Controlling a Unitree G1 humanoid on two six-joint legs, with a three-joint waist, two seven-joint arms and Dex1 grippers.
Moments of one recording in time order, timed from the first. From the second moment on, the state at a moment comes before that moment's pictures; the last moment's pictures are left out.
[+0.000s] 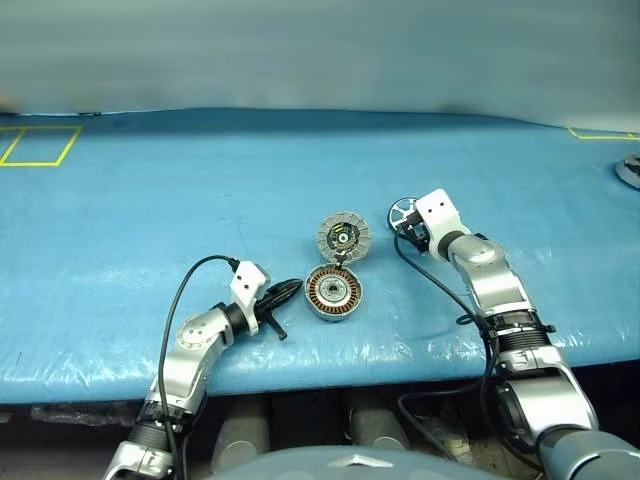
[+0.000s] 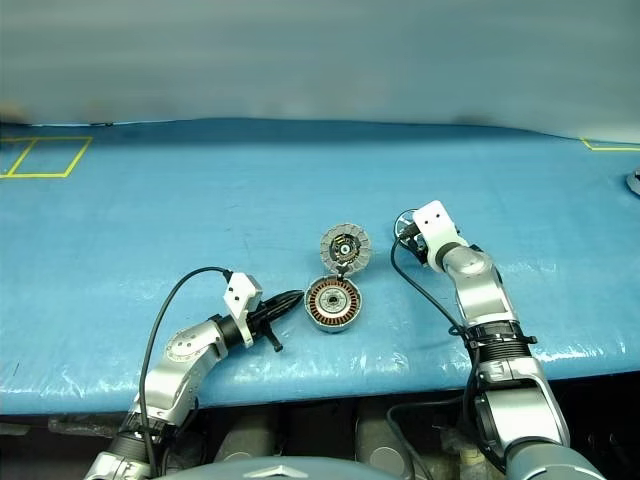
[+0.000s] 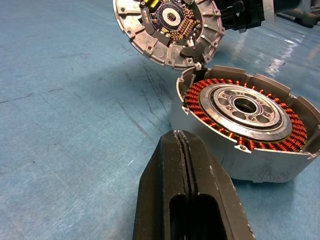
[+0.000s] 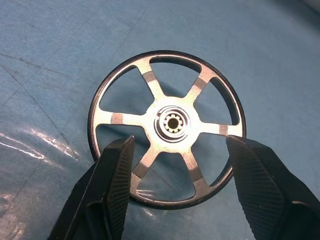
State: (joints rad) left arm -0.04 0.27 -0.17 0.06 -0.24 0.08 -0.73; right arm -0.50 -0.44 0.05 0.36 -0.11 0.42 0.37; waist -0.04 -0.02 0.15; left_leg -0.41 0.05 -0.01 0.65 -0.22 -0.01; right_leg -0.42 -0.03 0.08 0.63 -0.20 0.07
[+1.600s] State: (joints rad) left arm -0.17 0.27 -0.17 0.21 -0.20 0.01 -0.79; right arm 0.11 -0.55 0.10 -0.60 -0.11 0.44 0.47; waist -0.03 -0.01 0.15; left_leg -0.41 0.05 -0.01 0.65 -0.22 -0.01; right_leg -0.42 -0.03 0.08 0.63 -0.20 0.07
